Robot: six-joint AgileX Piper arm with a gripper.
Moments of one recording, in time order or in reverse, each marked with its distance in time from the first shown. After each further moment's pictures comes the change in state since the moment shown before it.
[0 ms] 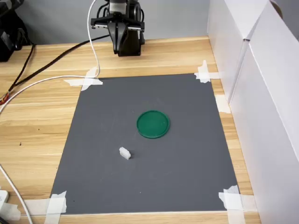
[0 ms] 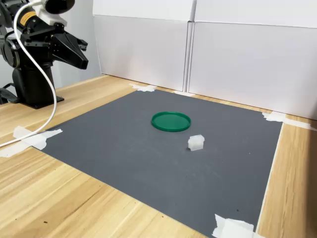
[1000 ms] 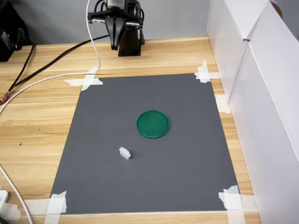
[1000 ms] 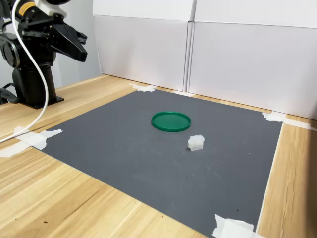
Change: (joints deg) arm 0.0 9.8 -6.8 -2.2 0.0 0.0
